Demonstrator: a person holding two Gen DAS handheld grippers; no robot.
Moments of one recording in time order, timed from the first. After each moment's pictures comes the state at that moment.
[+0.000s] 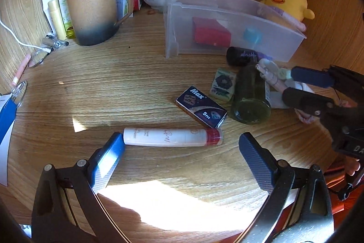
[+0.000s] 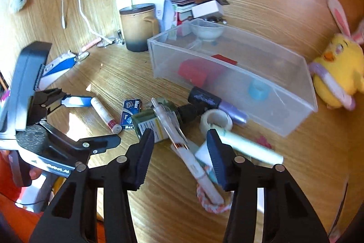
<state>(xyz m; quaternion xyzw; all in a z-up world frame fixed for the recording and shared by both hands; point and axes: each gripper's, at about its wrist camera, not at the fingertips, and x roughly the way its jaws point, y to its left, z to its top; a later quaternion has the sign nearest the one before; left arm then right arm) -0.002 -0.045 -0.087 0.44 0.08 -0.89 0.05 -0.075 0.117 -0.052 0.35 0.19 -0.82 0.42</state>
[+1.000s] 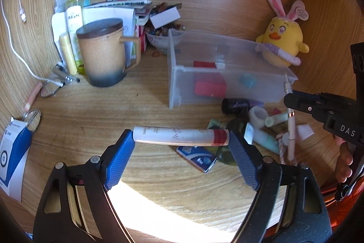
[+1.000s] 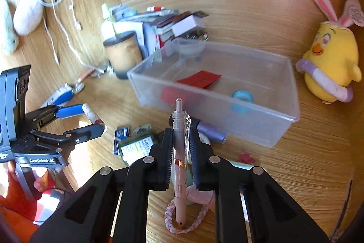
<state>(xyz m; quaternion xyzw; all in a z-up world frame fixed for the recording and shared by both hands) -0.008 -0.048 -0.032 0.36 0.08 -0.93 0.06 -0.107 0.146 -0.025 0.35 0.09 -0.84 0.41</state>
